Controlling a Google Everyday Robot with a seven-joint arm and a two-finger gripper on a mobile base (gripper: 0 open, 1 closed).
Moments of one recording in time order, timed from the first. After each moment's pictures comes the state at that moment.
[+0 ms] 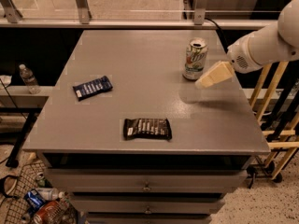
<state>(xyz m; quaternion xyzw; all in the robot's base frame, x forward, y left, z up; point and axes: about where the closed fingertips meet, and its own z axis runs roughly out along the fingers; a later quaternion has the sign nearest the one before) 0.634 -0.203 0.882 -0.40 0.83 0.06 0.38</state>
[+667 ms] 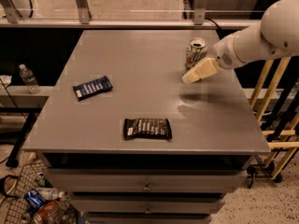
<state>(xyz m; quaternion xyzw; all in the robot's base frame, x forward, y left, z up) 0.663 -0.168 0.875 -0.40 0.82 0.10 0.40</state>
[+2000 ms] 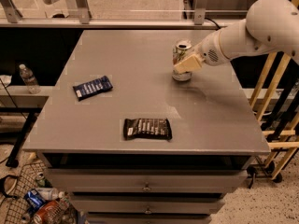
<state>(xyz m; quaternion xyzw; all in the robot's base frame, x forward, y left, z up) 0.675 -0.123 0.875 -0.43 0.79 0.14 0.40</state>
